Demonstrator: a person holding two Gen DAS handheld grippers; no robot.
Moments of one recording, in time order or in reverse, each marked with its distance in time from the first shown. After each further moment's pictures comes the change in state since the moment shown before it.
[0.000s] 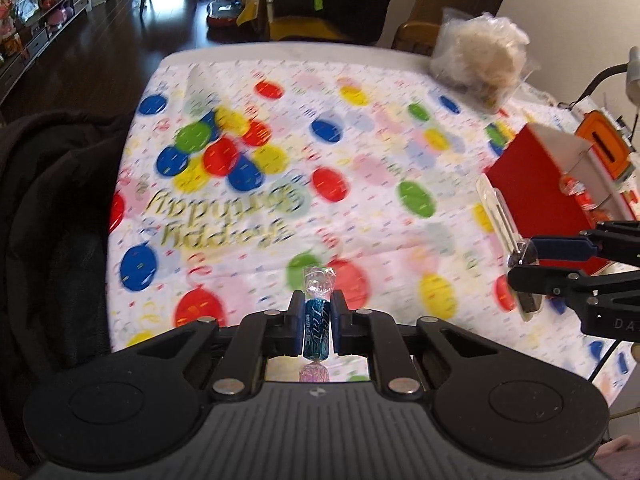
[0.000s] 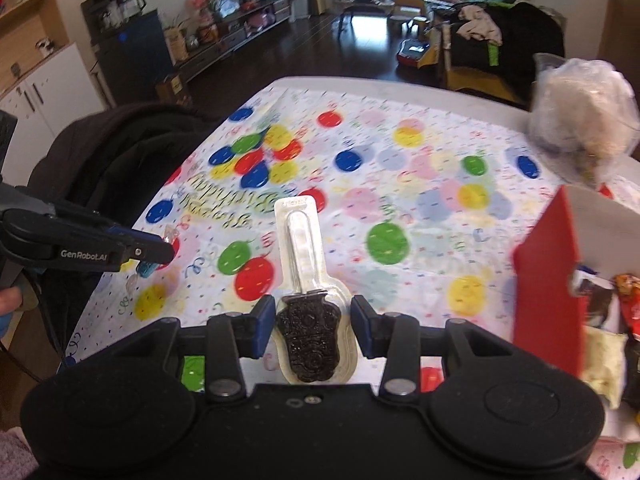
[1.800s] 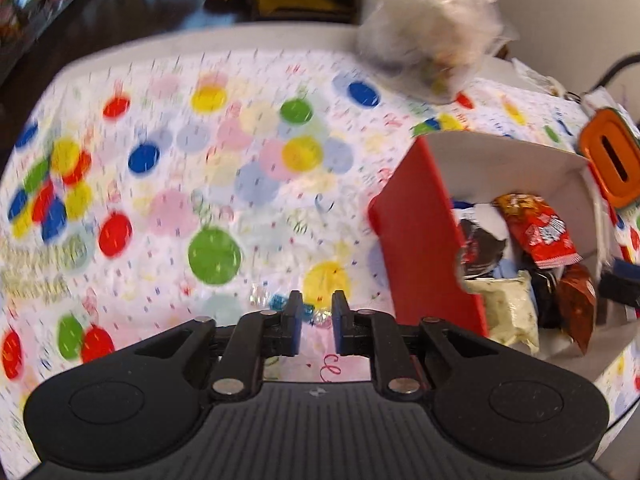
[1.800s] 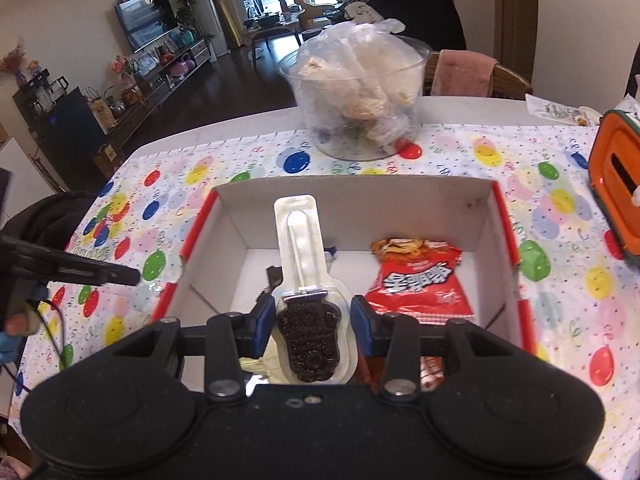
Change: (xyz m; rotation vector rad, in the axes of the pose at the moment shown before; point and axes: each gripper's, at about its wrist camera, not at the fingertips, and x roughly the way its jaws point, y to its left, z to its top) left arm 0.108 -0.200 0.082 -0.087 0.133 0.068; right arm -0.077 -0.271 -0.035 0.226 -0.054 -0.034
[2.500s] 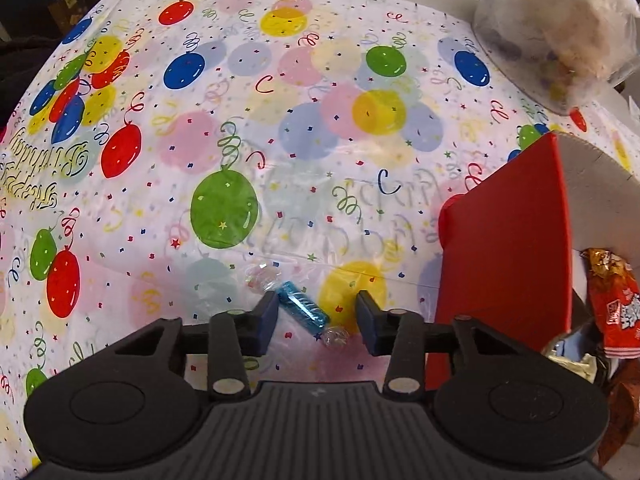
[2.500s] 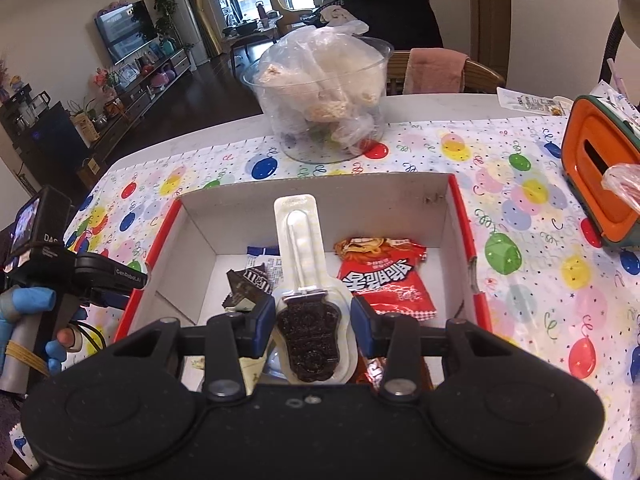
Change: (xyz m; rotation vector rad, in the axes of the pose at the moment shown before) left arm 0.067 -0.007 0.009 -0.283 0.102 0.191; right arm -0.007 -0.033 -0.003 0.042 -0.022 -0.044
